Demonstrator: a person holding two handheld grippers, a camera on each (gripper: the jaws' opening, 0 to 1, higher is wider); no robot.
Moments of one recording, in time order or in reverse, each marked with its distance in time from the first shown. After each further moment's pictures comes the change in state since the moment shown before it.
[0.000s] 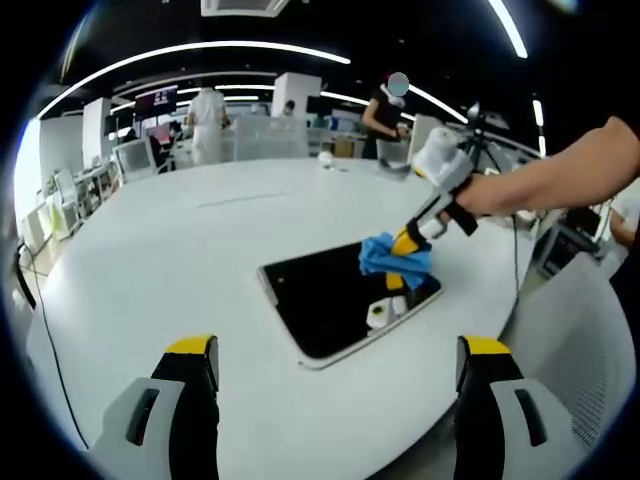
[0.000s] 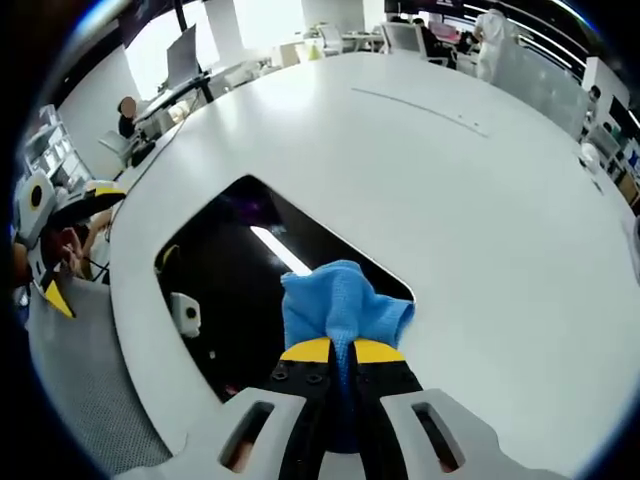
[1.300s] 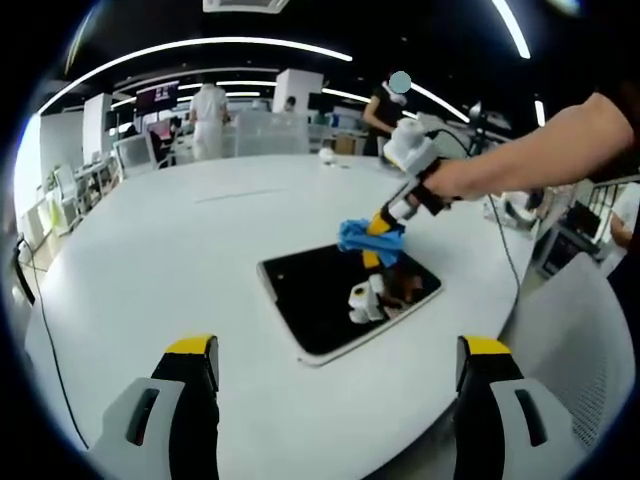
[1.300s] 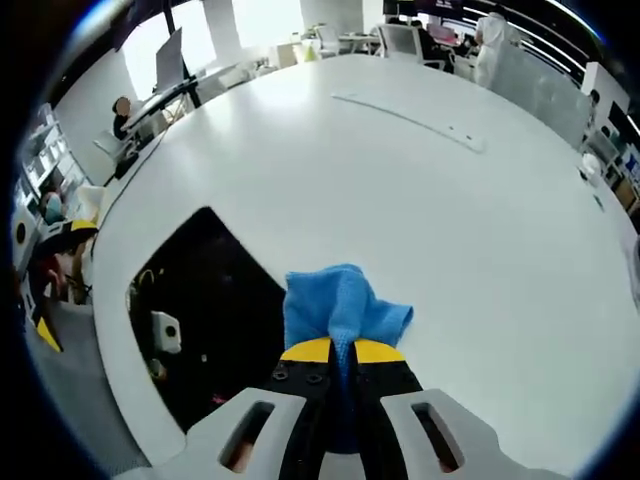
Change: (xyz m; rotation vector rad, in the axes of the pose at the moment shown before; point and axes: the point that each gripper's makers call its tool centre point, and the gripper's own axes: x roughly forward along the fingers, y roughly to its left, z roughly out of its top) left arm 0.001 0.001 -0.004 -0.013 0.014 0.000; right arm 0.019 -0.034 0.038 -0.003 -0.004 -0.021
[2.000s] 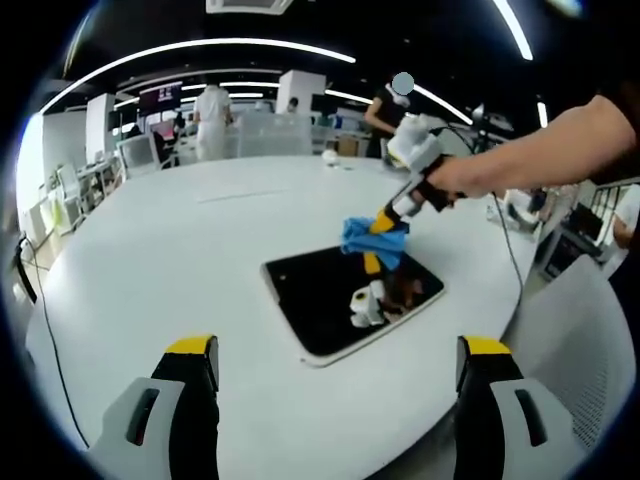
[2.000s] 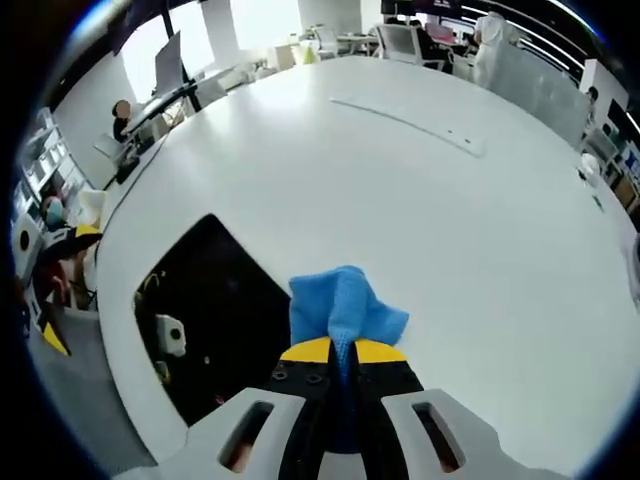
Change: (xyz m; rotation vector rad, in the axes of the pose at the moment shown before) left arm -0.001 0.003 0.002 -0.003 -0.008 0.011; right arm -0.010 0.000 0.009 0.006 -0.002 -0.003
